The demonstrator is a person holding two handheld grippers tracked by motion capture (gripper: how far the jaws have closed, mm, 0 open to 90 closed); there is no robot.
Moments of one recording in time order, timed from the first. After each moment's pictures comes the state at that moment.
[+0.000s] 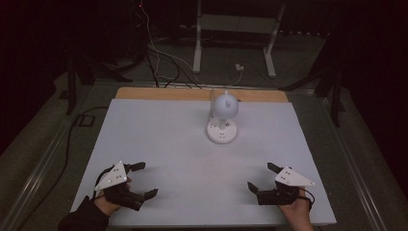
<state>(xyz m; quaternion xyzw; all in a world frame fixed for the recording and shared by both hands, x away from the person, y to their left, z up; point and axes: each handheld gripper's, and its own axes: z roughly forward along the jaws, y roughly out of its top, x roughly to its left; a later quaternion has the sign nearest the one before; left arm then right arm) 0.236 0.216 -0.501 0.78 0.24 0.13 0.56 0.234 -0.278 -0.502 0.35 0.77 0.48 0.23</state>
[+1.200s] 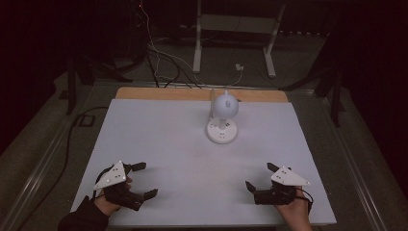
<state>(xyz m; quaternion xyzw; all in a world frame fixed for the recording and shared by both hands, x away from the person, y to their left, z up) 0.237 0.216 -0.501 0.78 0.24 0.11 0.57 0.231 -0.266 -0.494 0.37 0.78 0.45 0.25</state>
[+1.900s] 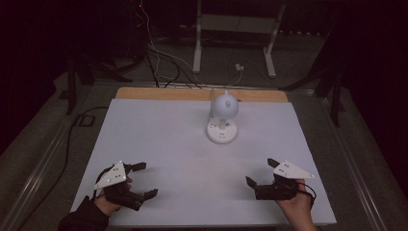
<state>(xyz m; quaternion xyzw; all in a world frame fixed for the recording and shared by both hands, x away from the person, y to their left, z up) 0.237 0.216 -0.501 0.78 0.24 0.11 0.57 0.236 -0.264 -0.469 0.38 0.77 0.46 0.23</state>
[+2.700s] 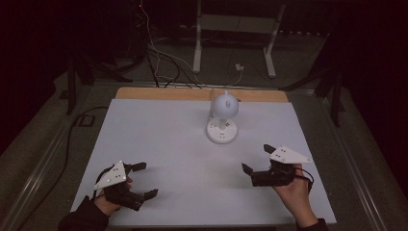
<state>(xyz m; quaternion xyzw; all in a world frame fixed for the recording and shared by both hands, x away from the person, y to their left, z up) 0.237 0.216 -0.501 0.78 0.24 0.11 0.57 0.262 -0.249 -0.436 0.36 0.77 0.47 0.24</state>
